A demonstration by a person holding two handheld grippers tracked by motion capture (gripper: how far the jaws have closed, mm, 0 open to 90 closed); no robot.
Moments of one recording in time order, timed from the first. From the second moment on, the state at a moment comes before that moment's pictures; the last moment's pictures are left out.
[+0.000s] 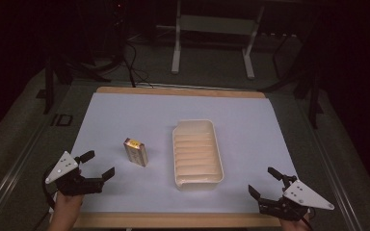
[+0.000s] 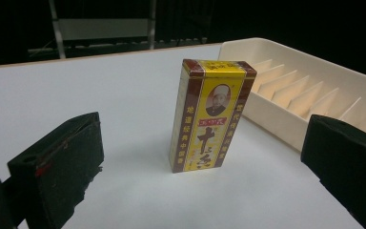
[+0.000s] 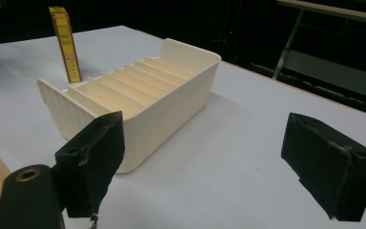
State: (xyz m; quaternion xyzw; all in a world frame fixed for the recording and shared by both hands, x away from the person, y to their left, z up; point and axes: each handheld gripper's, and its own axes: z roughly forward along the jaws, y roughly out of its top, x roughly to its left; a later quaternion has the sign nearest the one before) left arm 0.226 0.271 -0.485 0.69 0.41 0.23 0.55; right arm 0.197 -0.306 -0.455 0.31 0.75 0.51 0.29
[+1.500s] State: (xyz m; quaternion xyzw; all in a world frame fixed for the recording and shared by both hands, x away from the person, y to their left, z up) left arm 0.253 0.239 -0.462 0.87 0.23 0.06 0.43; right arm 0.198 -0.304 -0.458 0.31 0.76 0.50 0.28
